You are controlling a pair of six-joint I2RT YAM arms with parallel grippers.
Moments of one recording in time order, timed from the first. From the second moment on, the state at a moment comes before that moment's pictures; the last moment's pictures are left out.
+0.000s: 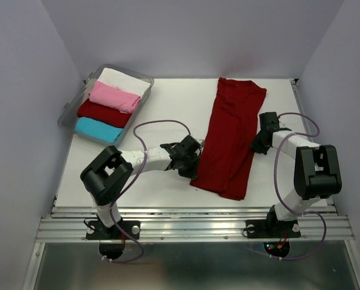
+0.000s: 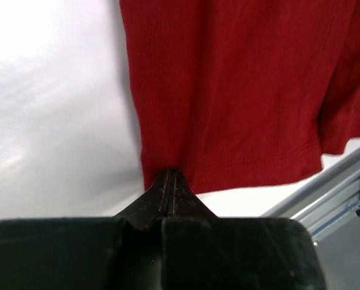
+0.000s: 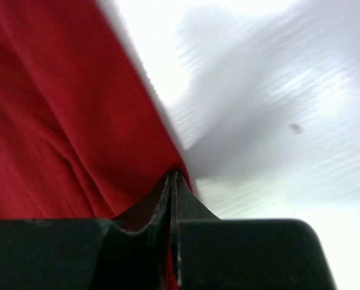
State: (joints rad) left arm -0.87 1.74 1.01 -0.31 0.17 -0.58; right arm 0.06 1.63 0.91 -0.37 0.15 0.73
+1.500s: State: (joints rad) left arm -0.77 1.51 1.16 -0.57 0.04 -0.56; right arm 0.16 1.83 1.20 -0.51 0.19 0.59
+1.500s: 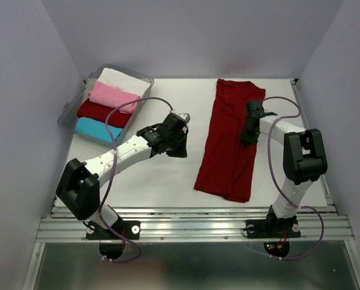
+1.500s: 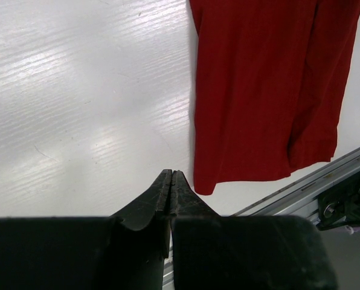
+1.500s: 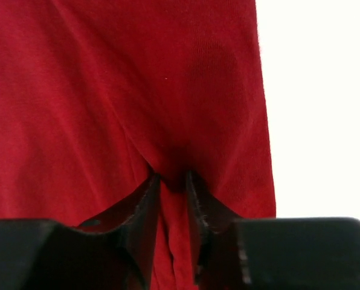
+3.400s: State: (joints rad) left arm -0.85 1.86 1.36 -0.47 0.12 -0.56; right arm 0.13 1.79 1.26 -0.52 0.20 0.57
